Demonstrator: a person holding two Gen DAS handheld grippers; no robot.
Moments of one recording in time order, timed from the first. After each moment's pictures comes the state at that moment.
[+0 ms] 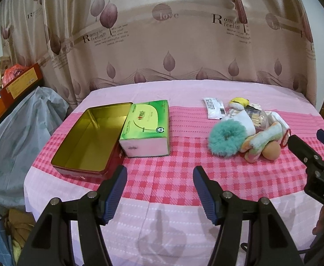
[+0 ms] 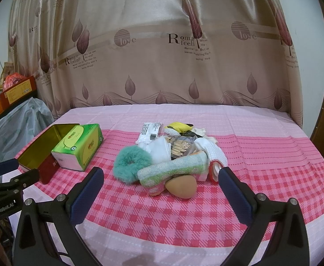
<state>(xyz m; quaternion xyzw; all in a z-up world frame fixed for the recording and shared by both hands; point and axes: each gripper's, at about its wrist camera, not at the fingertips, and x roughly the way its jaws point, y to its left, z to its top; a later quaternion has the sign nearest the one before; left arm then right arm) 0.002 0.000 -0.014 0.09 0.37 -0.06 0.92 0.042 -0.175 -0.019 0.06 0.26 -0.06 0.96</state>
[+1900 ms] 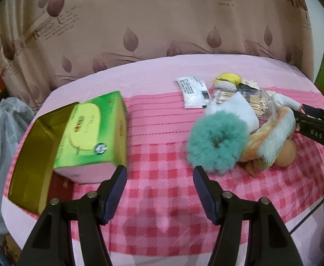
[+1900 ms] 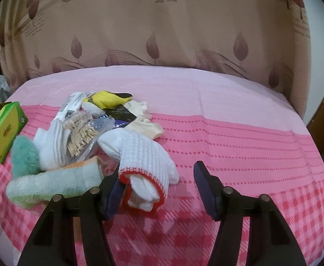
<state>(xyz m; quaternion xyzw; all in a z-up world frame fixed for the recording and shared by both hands) 0.104 -0.066 -0.081 0.14 0.43 -0.13 0.88 0.151 -0.298 -0.099 0.04 0.37 -0.11 0.92</state>
